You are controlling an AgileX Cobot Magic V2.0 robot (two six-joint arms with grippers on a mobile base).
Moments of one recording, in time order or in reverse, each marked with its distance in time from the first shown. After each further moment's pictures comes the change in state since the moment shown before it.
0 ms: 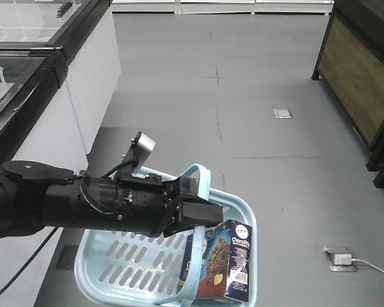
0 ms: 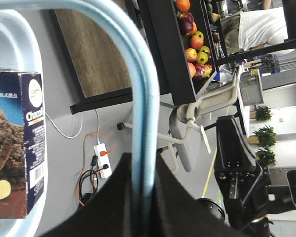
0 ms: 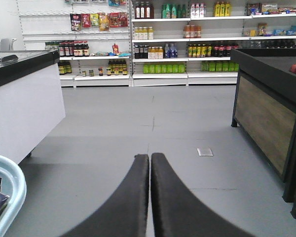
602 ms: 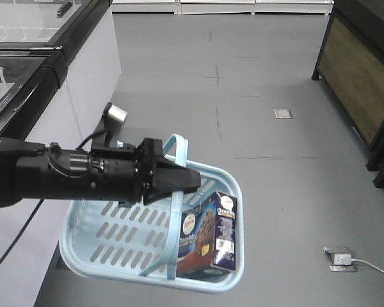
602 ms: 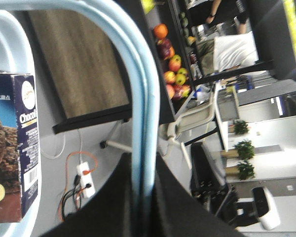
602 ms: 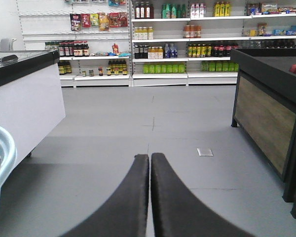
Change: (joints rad) left arm 0.141 0.003 -0.045 0.019 0.131 -0.017; right arm 0.000 0.000 0.000 0.000 0.000 0.000
